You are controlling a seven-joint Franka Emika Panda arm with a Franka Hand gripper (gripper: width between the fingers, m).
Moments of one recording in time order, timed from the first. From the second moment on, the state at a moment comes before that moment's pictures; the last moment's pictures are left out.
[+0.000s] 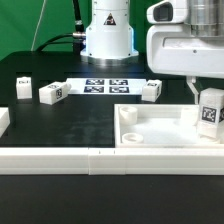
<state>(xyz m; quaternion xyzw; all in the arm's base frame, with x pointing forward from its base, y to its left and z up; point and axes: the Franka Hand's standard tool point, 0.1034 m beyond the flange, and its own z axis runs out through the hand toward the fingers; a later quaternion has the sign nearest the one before) 0.621 0.131 0.077 -0.92 0.38 0.02 0.07</state>
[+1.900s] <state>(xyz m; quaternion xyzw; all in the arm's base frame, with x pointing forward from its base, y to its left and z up) 0.635 0.119 0.078 -0.96 -0.26 -0.02 0.04</state>
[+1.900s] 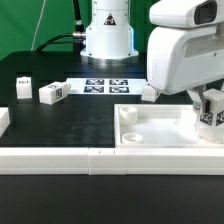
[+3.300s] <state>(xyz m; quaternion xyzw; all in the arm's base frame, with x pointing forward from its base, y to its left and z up) 0.631 0.117 0.076 -0.89 0.44 -0.01 0.05</state>
